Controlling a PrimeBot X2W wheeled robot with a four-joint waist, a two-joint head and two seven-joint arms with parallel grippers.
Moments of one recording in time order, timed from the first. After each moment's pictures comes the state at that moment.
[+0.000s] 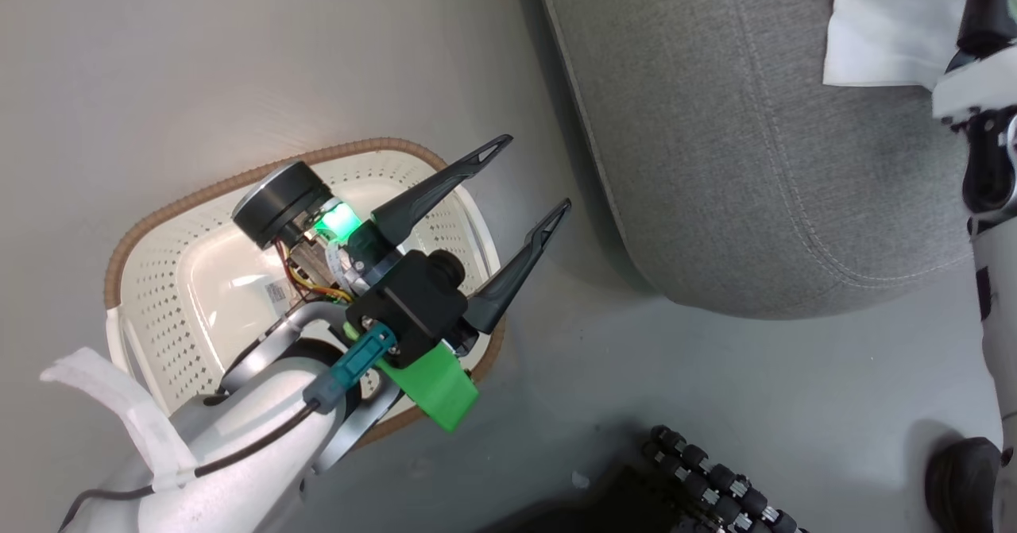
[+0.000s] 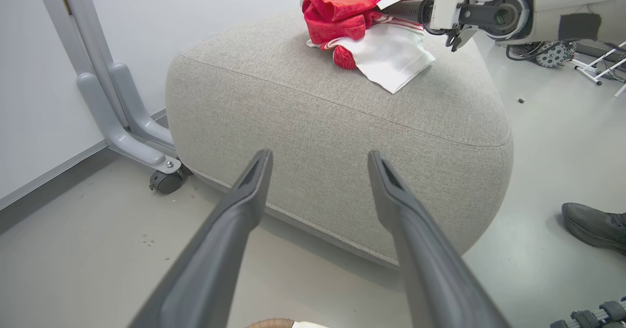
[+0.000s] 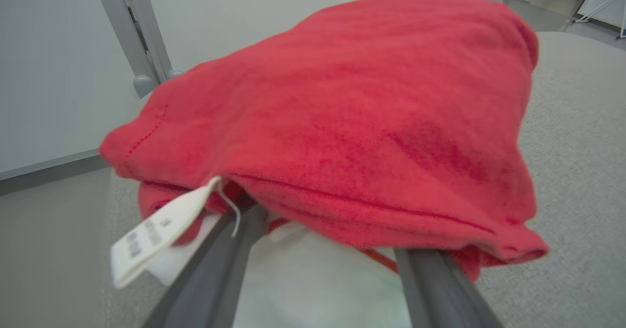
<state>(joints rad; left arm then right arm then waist) -0.63 0.43 -0.80 -0.18 -0.27 -0.07 0.04 -0.84 -0.30 -0.08 0.66 0.42 0.13 -0.26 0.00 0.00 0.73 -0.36</state>
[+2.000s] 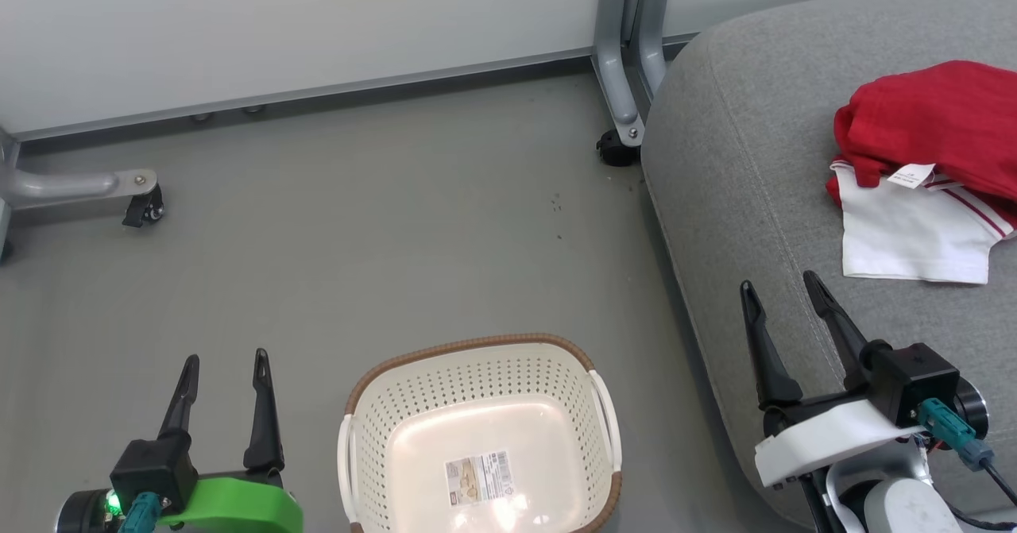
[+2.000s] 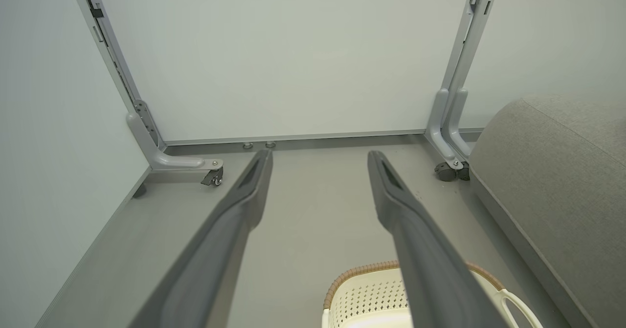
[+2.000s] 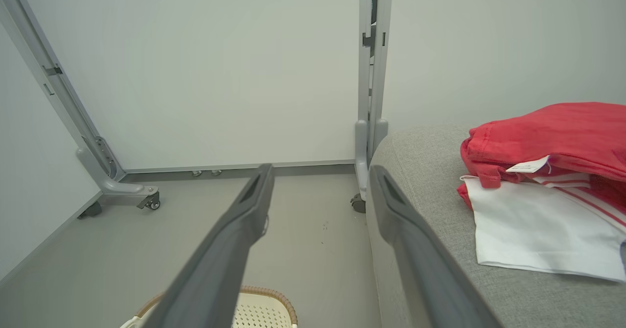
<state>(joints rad) 0.01 0.30 -0.27 0.10 -0.42 0.20 -0.26 0.00 -0.05 0.05 -0.06 0.11 0.13 -0.11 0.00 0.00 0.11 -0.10</state>
